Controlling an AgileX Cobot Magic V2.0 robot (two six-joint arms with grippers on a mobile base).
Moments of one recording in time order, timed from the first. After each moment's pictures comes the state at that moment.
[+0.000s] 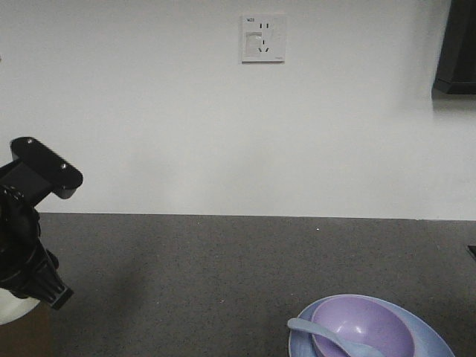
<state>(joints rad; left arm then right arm) -0.45 1.39 -1.40 0.34 1.19 0.05 -0.03 0.84 -1.07 0.15 0.98 -0.18</state>
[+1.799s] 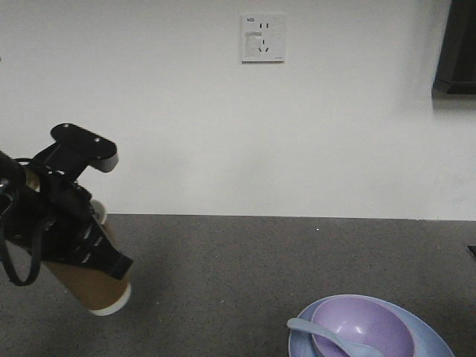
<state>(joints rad) -0.47 1.47 -1.55 -0.06 1.10 0.19 -0.03 0.84 -1.04 0.16 0.95 -0.18</state>
